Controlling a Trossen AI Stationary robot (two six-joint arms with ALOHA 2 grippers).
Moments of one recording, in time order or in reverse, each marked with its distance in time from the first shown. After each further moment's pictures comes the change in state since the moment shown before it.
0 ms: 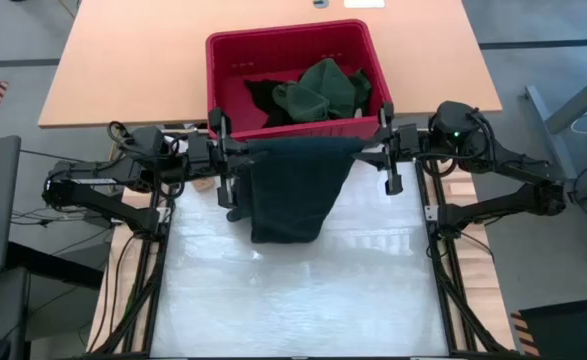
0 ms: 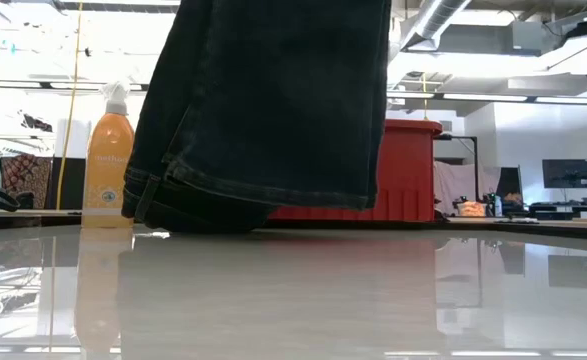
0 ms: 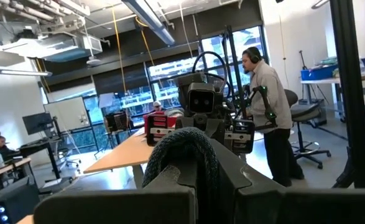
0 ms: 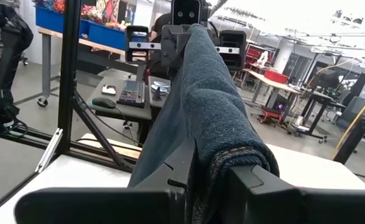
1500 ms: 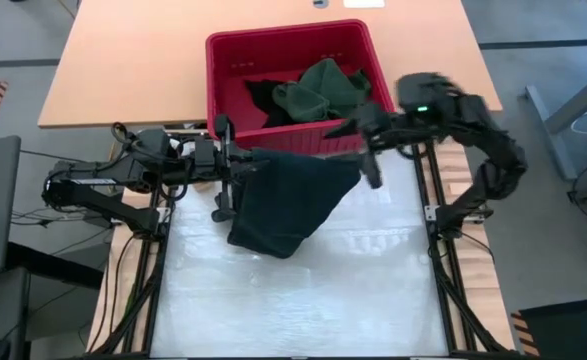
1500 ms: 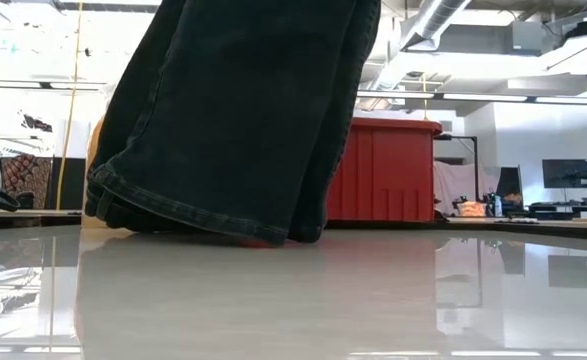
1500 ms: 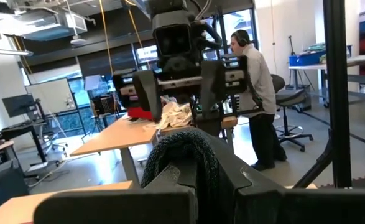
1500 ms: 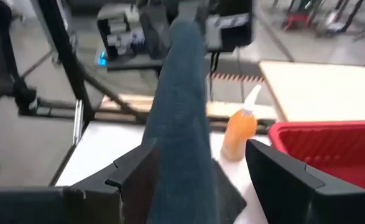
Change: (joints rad) left arm 0.000 -0.001 0.000 -0.090 0.023 -0.042; right arm 0.131 0.550 0.970 -0.813 0.148 0.165
